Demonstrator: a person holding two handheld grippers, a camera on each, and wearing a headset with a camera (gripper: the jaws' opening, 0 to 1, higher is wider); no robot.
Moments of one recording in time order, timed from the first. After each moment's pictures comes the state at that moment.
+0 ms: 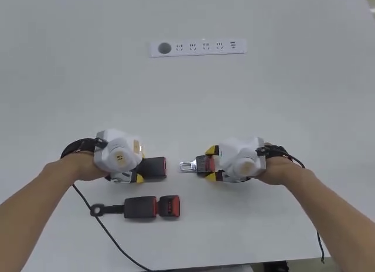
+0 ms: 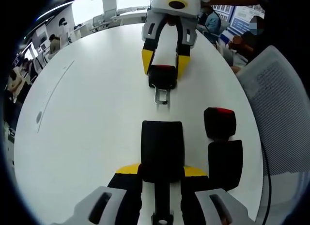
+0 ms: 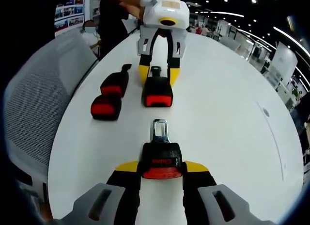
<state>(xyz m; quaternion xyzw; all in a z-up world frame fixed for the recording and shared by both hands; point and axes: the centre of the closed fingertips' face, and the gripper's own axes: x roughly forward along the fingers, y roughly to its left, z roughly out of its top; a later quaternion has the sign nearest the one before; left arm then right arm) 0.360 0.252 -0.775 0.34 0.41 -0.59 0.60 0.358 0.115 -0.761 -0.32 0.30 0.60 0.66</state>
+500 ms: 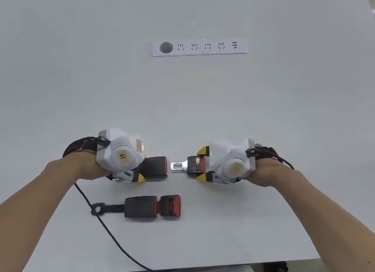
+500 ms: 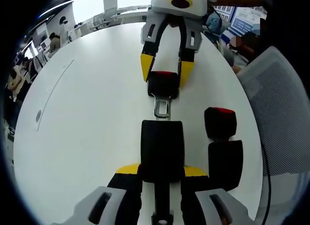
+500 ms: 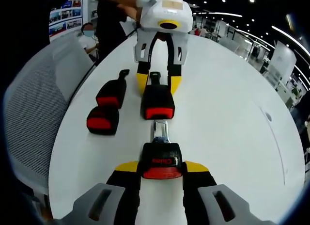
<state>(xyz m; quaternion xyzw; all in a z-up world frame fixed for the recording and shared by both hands) 0.360 0.250 -0.774 0.34 0.41 -0.59 0.60 0.357 0.137 -0.761 -0.31 0.30 0.60 0.67</state>
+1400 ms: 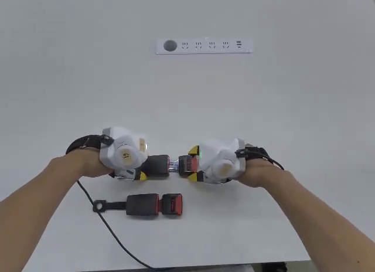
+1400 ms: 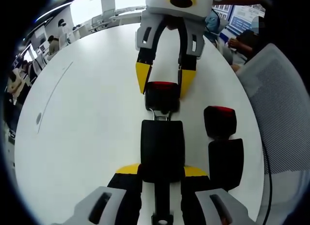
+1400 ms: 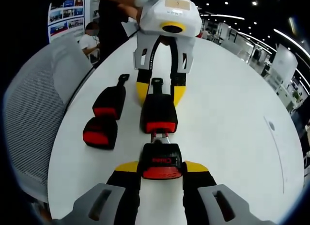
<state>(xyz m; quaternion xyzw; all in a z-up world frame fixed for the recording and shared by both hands) 0.358 0.250 -0.769 0.35 0.41 -0.59 0.60 0.357 0.162 -0.757 -0.32 0.29 0.61 0.67</state>
